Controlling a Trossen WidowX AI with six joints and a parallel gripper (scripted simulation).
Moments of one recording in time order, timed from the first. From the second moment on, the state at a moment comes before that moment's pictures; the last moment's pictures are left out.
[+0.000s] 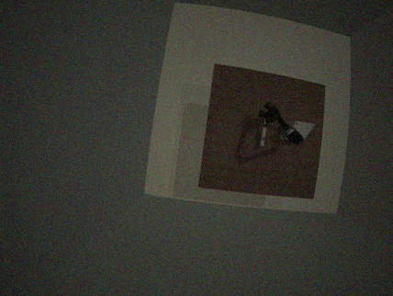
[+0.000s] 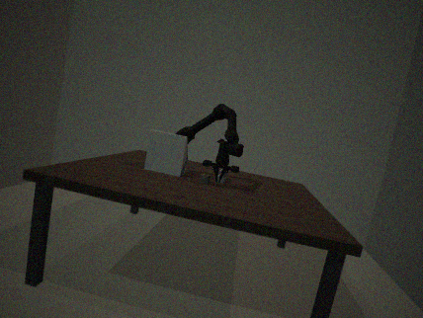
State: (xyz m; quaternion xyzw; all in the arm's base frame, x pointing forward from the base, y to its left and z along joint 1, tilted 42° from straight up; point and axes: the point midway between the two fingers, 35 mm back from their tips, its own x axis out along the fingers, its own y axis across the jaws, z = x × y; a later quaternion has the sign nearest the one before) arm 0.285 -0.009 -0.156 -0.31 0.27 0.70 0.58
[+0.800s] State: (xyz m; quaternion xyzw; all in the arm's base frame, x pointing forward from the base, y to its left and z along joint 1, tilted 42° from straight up) arm 0.284 -0.014 -0.150 -0.31 0.27 0.70 0.58
